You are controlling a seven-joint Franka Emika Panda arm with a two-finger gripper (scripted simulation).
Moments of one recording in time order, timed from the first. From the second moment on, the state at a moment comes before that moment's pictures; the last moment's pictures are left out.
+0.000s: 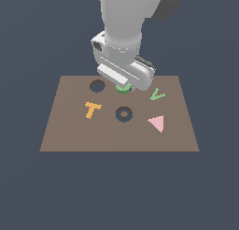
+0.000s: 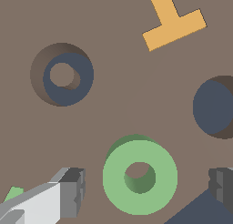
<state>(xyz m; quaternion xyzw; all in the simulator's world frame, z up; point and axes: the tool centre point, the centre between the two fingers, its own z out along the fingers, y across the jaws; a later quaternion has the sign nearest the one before) -0.082 0.008 0.065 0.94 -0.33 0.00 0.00</state>
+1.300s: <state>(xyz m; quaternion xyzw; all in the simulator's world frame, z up) -0.089 0.015 0.031 0.93 -0.37 0.00 0.00</state>
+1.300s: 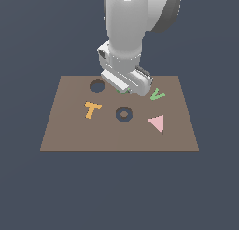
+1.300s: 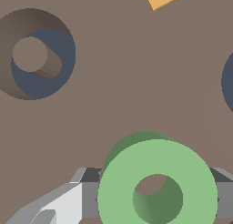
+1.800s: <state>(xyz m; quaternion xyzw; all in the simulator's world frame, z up) -0.089 0.015 0.032 0.93 -0.37 0.00 0.00</state>
